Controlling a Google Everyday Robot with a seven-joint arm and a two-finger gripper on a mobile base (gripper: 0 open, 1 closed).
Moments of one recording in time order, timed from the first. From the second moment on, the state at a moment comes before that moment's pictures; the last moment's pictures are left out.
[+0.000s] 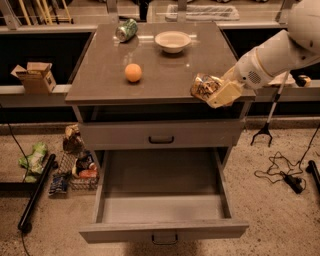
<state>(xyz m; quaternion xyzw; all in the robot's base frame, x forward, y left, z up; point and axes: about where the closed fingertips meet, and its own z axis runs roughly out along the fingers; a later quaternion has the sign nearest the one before) 0.629 -0.177 0.858 -0.51 0.79 0.14 0.30</state>
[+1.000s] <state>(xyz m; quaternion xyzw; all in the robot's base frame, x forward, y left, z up) 0.572 -0.194 0.813 -0.45 0.82 0.17 0.31</state>
